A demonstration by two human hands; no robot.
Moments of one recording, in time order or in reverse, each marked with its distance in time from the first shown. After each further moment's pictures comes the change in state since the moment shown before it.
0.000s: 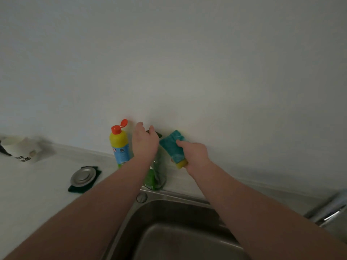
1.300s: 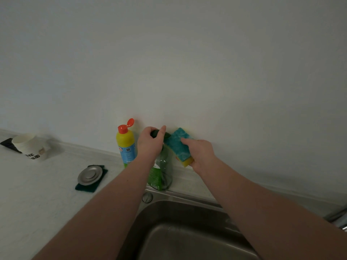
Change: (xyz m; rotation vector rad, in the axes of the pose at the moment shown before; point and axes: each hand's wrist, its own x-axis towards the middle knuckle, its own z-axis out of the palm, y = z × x) left_hand 0.004 -0.015 -0.002 -0.153 -0.086 -0.006; right_hand 0.010 -0.004 0.007 -0.051 -0.011 -0.005
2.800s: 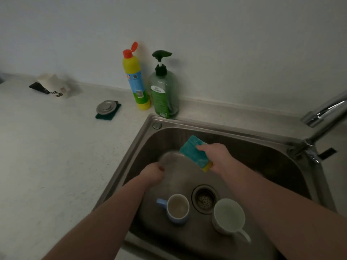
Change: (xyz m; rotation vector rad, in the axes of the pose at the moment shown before) left_hand -0.215 -0.173 -0.055 0.776 -0.614 -0.417; right_hand -0.097 0.171 -0.120 -0.265 -0.022 0.305
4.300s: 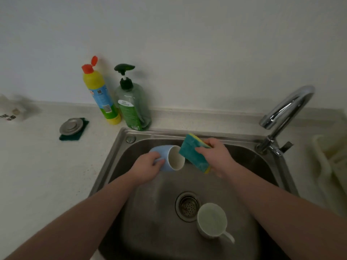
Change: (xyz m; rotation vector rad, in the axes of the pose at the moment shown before) left_hand 0.024 0.057 -0.013 0.086 0.175 0.640; right_hand -0.028 -0.018 -0.063 -0.180 0.141 -0.288
